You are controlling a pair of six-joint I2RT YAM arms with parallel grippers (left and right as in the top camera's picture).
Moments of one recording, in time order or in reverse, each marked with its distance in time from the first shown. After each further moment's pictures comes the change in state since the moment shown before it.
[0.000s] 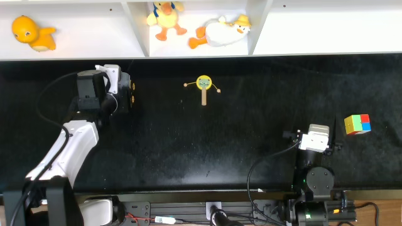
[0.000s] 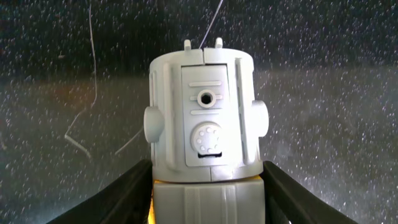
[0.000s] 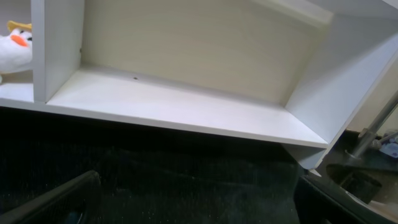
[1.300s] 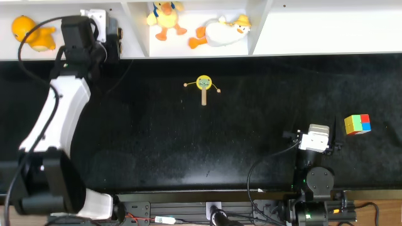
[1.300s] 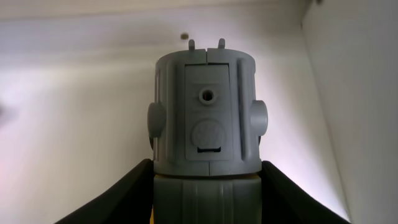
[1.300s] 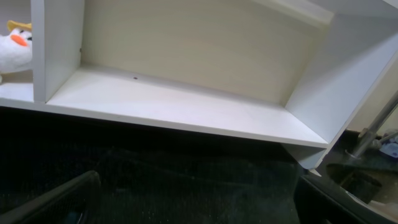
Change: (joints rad) left arm -0.002 0.237 0.536 -0.090 -0.060 0.020; right arm 0.000 0.000 0.000 0.000 0.000 0.000
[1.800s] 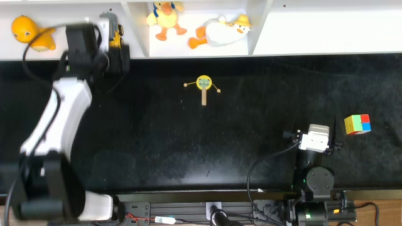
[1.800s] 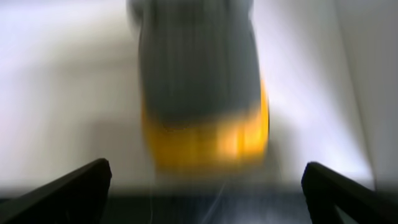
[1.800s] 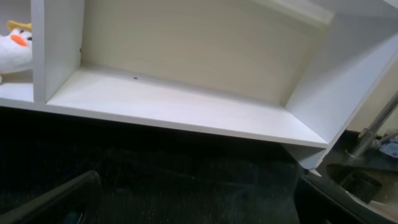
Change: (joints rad) left arm 0.000 -0.084 -0.131 -0.064 -0.019 0.003; right arm 0.000 0.000 0.000 0.000 0.000 0.000
